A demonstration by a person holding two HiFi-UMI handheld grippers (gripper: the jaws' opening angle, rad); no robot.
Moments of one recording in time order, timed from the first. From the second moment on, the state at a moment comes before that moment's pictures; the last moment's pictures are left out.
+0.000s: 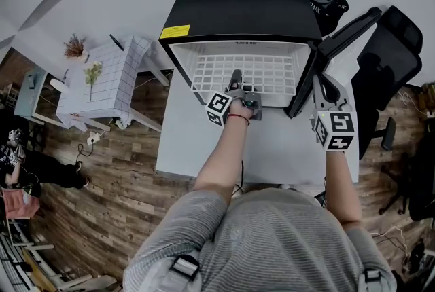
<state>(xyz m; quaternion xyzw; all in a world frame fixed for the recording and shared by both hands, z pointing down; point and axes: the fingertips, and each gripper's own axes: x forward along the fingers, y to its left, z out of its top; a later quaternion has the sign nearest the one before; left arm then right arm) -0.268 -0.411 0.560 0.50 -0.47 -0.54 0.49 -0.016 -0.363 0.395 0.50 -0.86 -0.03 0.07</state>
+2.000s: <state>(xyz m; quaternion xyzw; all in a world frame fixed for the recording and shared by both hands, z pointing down) -0.261 -0.356 0.556 0.51 -0.47 -0.55 0.47 -0.014 -0.360 0.394 0.58 -0.81 -0.08 0.05</state>
